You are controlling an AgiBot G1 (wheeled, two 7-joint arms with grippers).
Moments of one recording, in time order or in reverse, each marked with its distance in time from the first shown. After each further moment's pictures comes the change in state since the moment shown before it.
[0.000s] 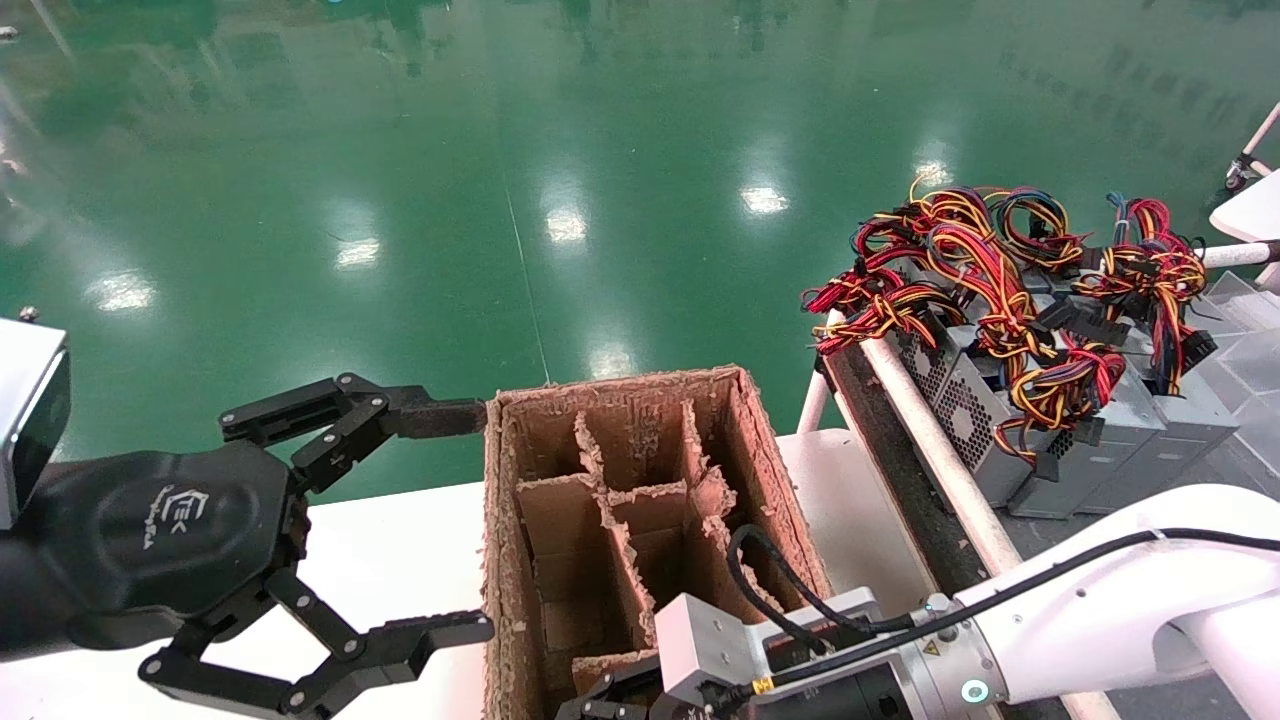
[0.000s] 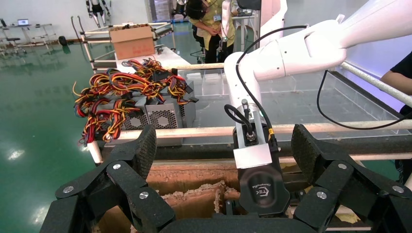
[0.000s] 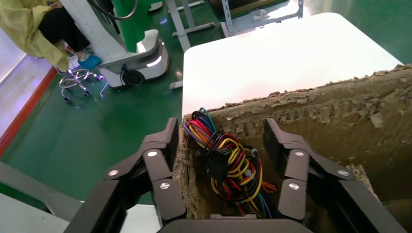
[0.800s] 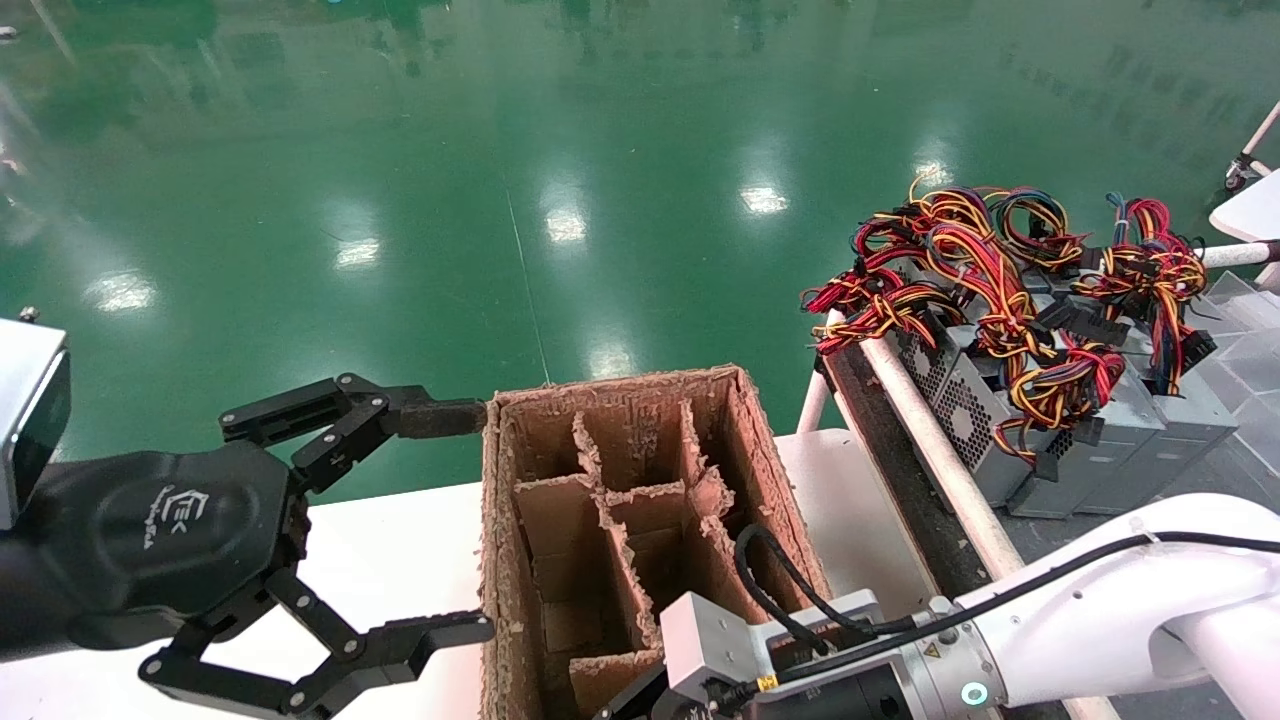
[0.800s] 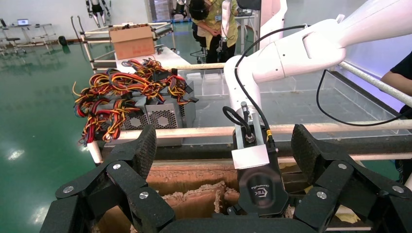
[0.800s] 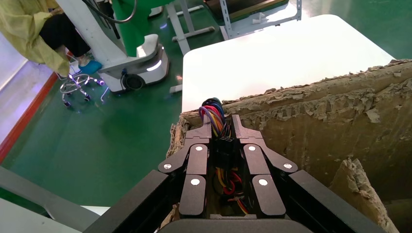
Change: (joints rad) left arm 0.000 0.000 0.000 0.000 0.000 0.000 0.000; right arm 0.012 -0.010 -0.075 -0.066 0.081 -0.001 -0.058
